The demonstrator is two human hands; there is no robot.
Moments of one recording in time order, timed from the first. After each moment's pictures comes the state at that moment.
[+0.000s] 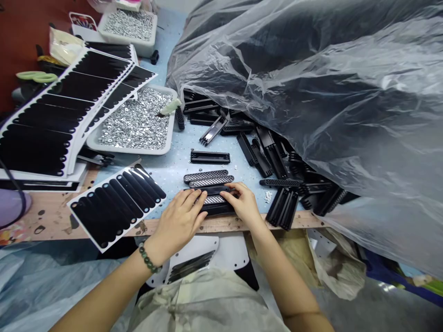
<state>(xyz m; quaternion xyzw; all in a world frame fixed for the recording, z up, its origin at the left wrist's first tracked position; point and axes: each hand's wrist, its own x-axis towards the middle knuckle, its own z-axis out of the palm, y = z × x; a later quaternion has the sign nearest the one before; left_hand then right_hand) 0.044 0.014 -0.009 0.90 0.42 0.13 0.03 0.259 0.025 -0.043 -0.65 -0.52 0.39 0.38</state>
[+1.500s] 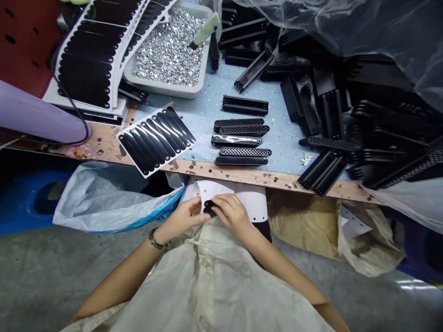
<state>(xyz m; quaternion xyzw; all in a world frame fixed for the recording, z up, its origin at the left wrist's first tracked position) -0.019 -0.126 -0.048 0.49 0.54 0.18 0.66 0.175 -0.135 -0.079 -0.44 -0.77 0.30 0.35</state>
